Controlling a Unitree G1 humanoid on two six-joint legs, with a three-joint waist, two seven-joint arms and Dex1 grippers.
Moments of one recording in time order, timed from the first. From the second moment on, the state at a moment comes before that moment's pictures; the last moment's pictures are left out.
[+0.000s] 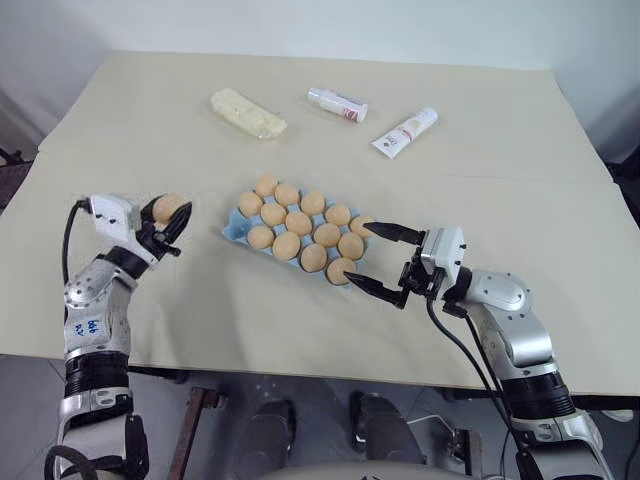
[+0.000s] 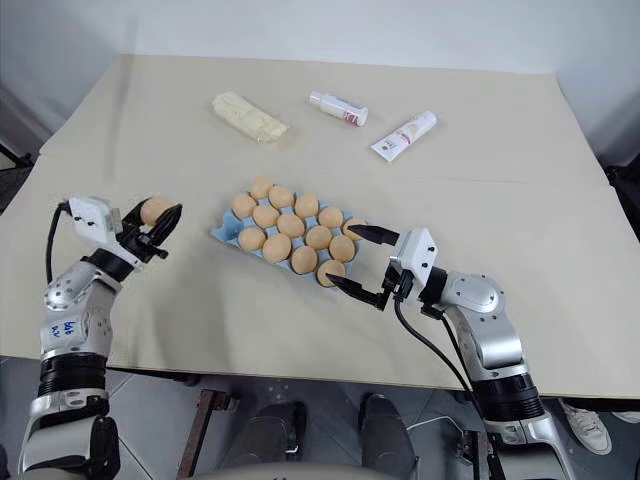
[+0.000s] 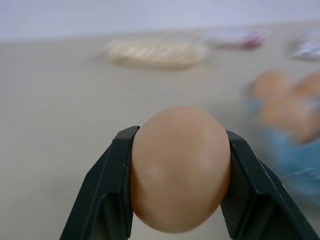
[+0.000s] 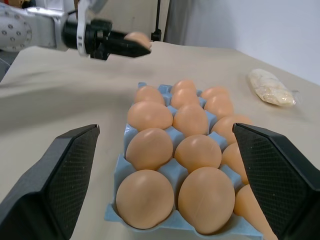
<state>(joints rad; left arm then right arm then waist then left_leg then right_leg) -0.40 0.51 0.28 0.28 -0.37 0.00 -0.67 -0.30 -0.43 0.07 -0.08 0.36 -0.02 0.97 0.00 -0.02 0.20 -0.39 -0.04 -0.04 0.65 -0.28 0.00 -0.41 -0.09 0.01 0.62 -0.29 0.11</state>
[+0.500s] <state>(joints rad) -0.51 0.49 0.15 0.45 -0.30 0.00 -0.76 -0.26 -0.43 0.07 -0.13 0.36 -0.01 0.94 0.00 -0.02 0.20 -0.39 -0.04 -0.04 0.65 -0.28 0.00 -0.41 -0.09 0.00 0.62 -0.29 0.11</state>
